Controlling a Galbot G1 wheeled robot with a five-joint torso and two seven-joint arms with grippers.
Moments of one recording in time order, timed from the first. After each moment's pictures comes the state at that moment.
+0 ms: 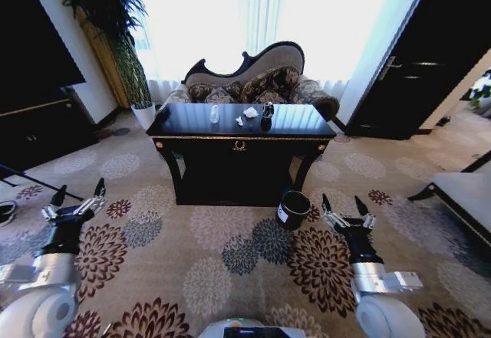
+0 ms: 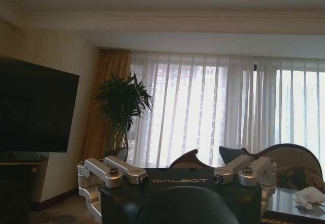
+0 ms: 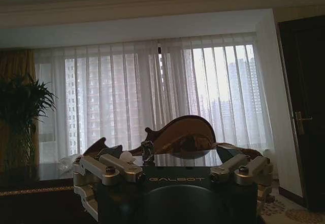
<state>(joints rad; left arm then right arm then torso) 1.68 -1.28 -1.14 -2.30 -0.72 -0.03 0.07 -1.76 1.37 0.77 2.32 0.41 0.19 -0.03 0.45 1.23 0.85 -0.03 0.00</state>
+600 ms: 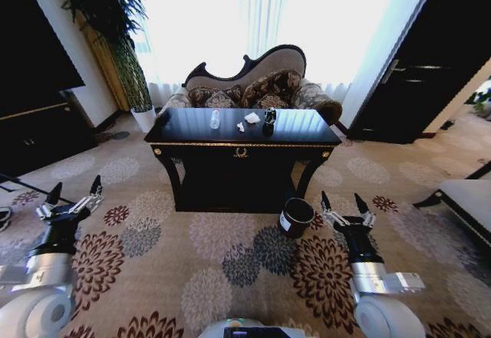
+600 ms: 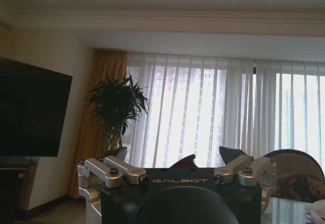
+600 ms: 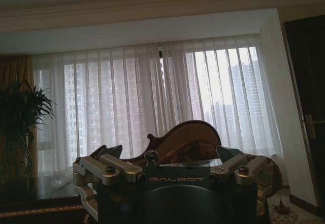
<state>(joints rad) 1.68 -1.29 -1.14 -2.32 -0.73 -0.04 0.08 -1.76 1.40 0.76 2.35 0.40 0.19 -0.04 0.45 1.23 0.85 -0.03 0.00</state>
